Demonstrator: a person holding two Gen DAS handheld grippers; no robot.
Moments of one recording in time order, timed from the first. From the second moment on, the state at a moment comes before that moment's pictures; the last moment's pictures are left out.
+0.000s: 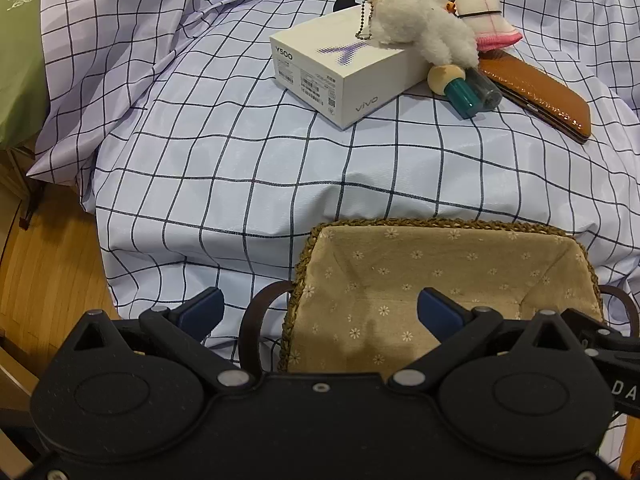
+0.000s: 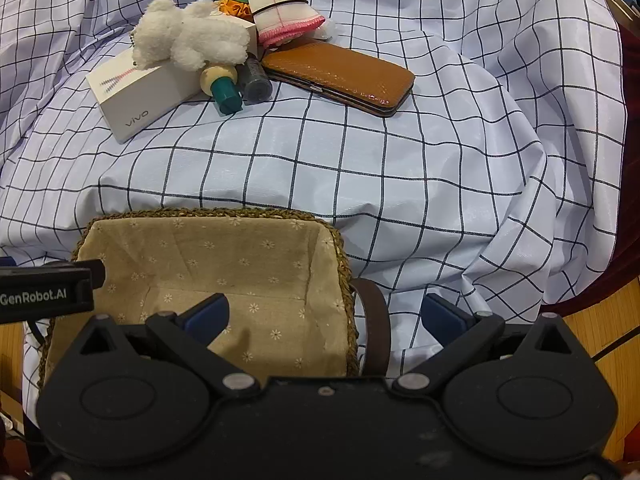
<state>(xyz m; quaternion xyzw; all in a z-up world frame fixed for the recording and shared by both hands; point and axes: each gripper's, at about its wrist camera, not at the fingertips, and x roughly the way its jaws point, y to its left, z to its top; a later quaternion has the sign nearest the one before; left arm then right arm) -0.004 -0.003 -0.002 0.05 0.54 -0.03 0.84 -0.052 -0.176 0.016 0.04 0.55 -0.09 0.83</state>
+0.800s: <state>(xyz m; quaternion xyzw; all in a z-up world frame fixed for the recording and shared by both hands) 0.022 -0.001 0.031 0.04 0.45 -0.04 0.89 -0.020 -0.186 0.033 -0.02 0.51 -0.11 0.85</state>
